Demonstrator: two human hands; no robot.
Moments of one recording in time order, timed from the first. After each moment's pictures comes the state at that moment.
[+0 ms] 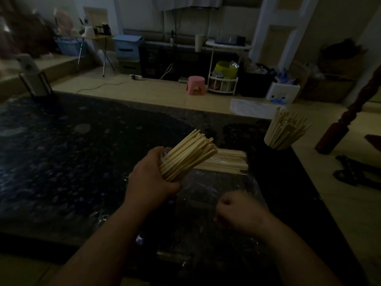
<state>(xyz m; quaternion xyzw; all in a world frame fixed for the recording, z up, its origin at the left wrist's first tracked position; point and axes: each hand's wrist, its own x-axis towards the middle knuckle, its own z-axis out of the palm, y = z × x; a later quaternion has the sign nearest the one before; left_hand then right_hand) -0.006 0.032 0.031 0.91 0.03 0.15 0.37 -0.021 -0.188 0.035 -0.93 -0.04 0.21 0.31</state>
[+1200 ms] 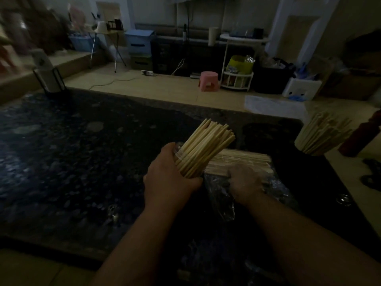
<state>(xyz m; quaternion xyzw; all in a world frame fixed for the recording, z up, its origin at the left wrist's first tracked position) 0.024 0.039 0.021 0.89 0.09 0.17 0.41 0.118 -0.157 -0.040 -1.00 -0.05 0.08 0.01</state>
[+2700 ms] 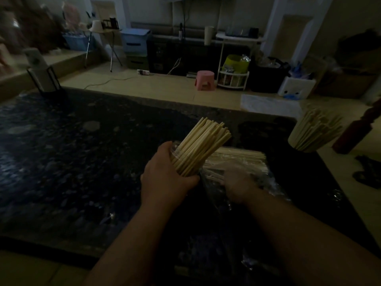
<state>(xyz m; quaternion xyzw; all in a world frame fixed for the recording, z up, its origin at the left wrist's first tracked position) 0.018 0.037 0.025 0.89 0.09 0.17 0.41 0.113 -0.159 -0.048 -0.99 -0.08 0.12 0.00</state>
